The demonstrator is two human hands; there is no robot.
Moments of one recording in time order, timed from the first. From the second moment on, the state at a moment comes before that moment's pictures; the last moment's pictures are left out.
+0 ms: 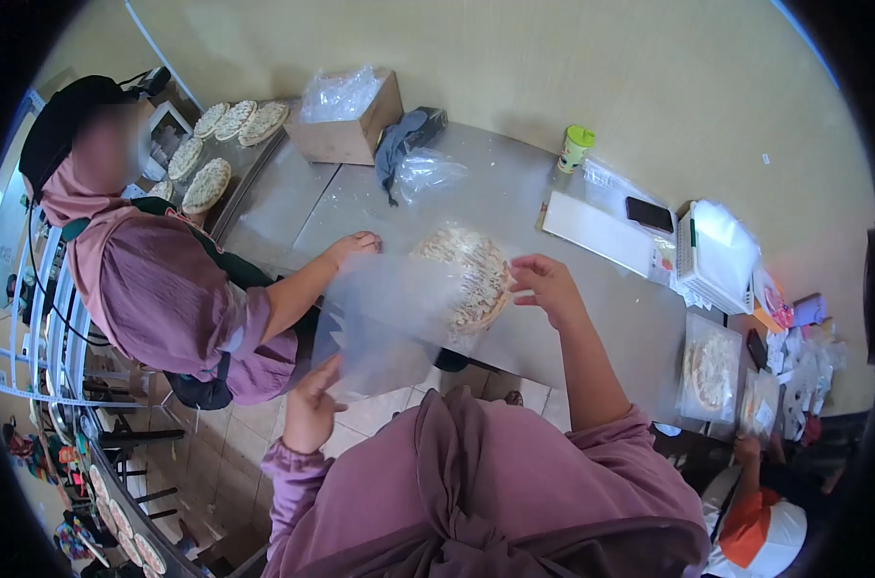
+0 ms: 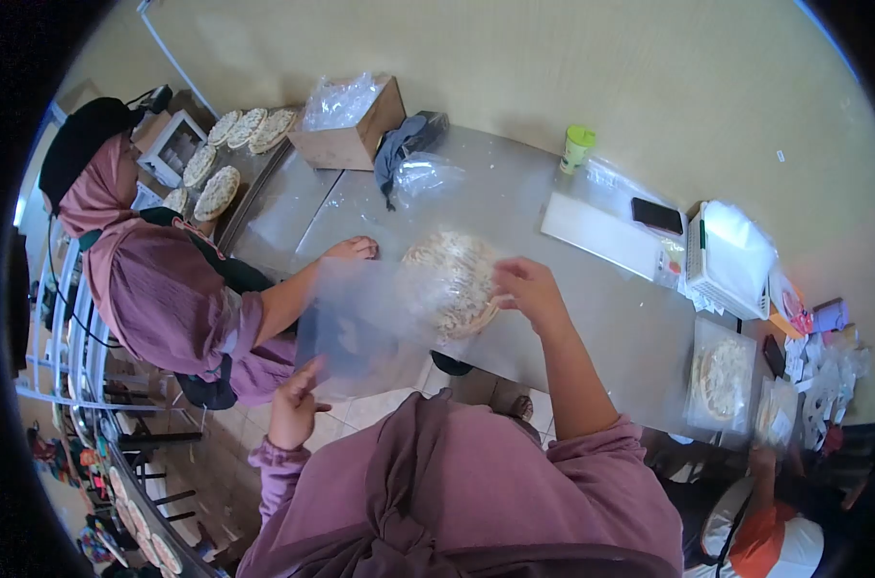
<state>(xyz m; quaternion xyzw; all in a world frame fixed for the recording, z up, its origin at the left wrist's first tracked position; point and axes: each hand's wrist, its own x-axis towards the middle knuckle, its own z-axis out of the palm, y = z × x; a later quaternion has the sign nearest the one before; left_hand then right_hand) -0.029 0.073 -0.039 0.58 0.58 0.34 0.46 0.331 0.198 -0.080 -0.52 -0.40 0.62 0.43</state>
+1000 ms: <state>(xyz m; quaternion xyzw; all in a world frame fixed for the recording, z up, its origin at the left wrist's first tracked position) 0.019 0.101 0.041 0.49 0.54 0.50 0.46 0.413 0.181 -0.130 -0.26 -0.22 0.73 0.59</state>
